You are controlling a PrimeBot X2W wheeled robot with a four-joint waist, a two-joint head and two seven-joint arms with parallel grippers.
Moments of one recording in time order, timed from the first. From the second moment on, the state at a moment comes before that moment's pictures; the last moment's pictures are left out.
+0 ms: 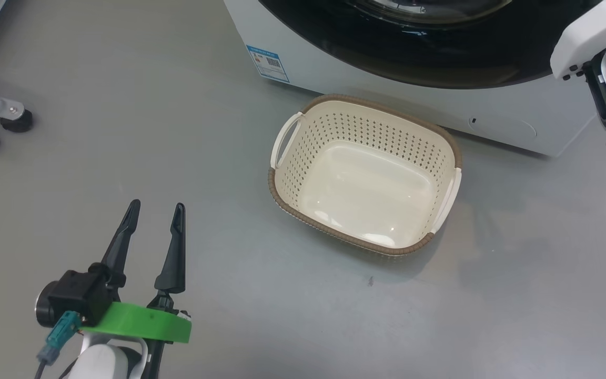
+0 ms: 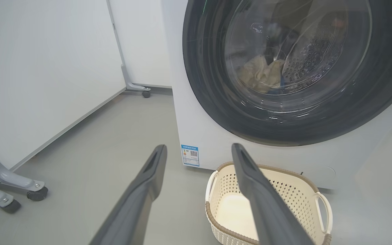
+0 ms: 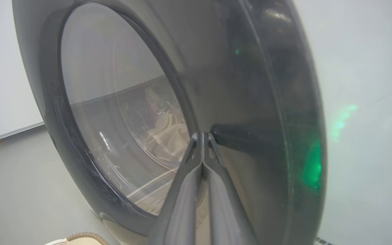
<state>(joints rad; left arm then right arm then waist) -0.11 0.04 -0.17 0.08 -0.38 -0.07 -0.25 -1.02 -0.28 0.22 0.78 0.15 0.11 -0.17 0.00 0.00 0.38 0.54</state>
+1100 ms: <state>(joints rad) -0.10 0.06 -0.11 0.09 -0.32 -0.08 -0.25 -0.61 -0.13 0.23 0.64 0.24 0.11 -0.25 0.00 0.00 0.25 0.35</state>
